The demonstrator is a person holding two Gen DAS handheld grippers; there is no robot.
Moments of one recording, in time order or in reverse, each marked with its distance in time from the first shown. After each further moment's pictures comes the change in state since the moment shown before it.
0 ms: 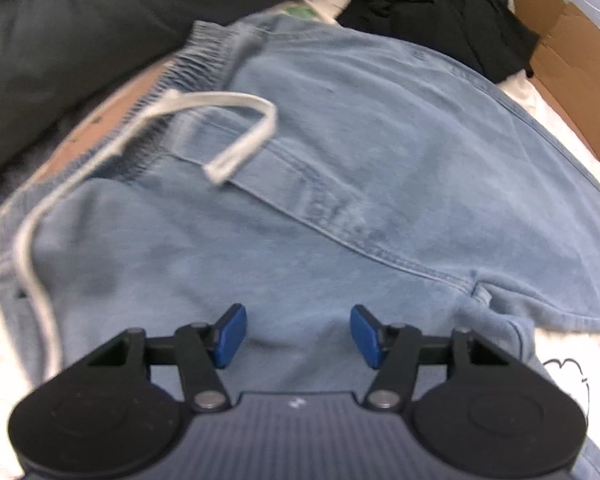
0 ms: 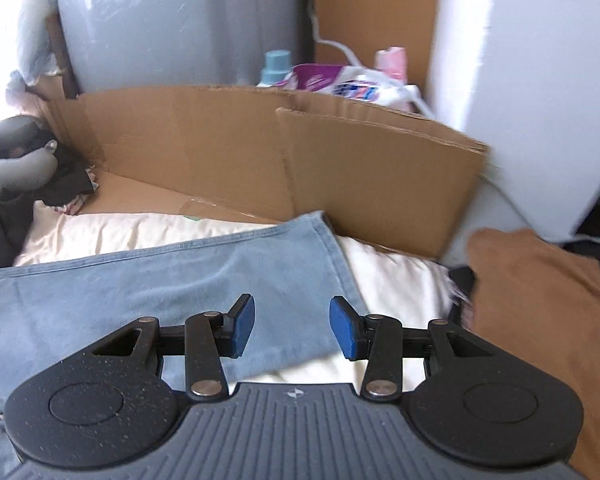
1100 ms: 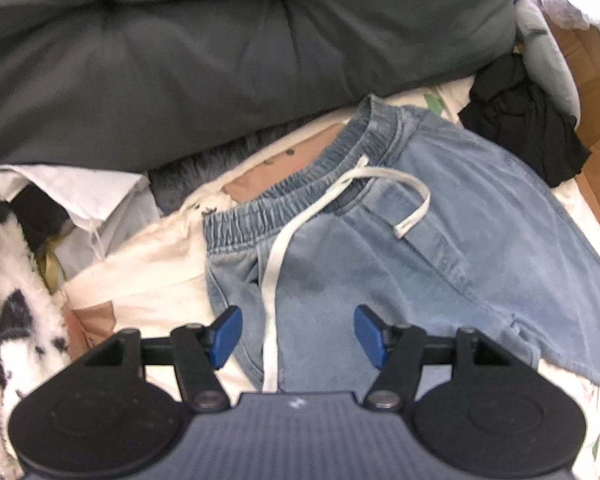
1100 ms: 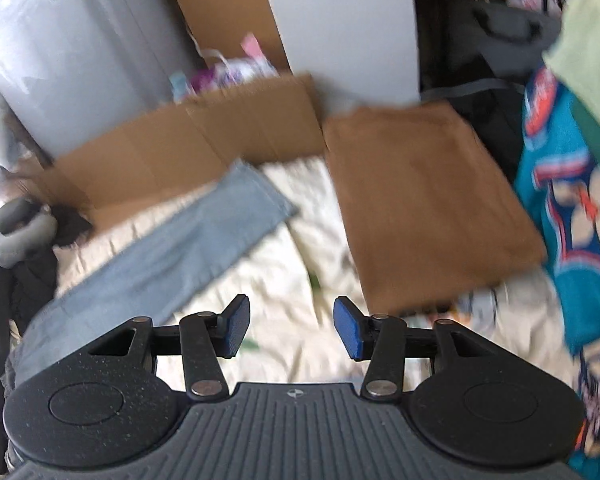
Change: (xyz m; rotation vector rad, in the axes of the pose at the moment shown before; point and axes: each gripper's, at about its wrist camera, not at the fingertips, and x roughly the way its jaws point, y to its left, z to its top) left arm -0.113 0.133 0.003 -0.202 -0.034 0.075; right arm -0.192 -0.046 -0.126 0.392 0.088 -0.046
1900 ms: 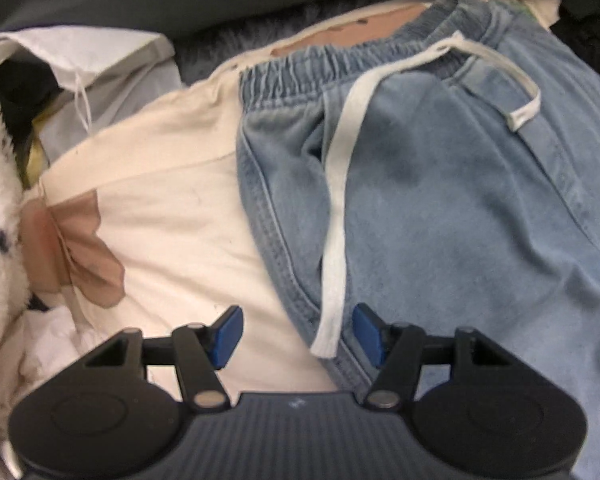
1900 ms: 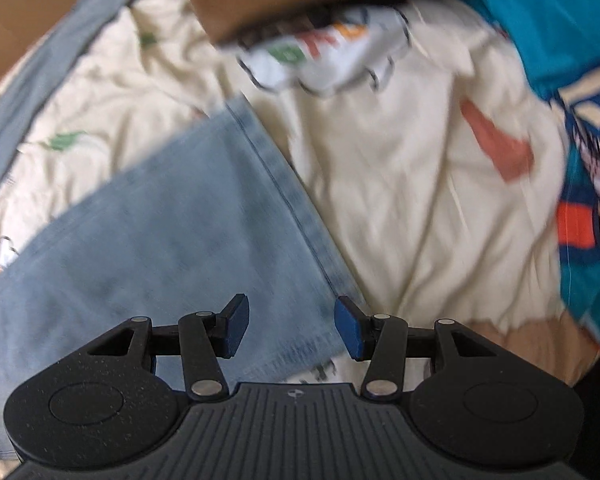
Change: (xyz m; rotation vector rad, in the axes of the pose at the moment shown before) left arm 0.101 0.020 -0.053 -0.081 0.180 0.150; right arm 0.094 -0.101 -0.178 0.161 0.409 -0.222
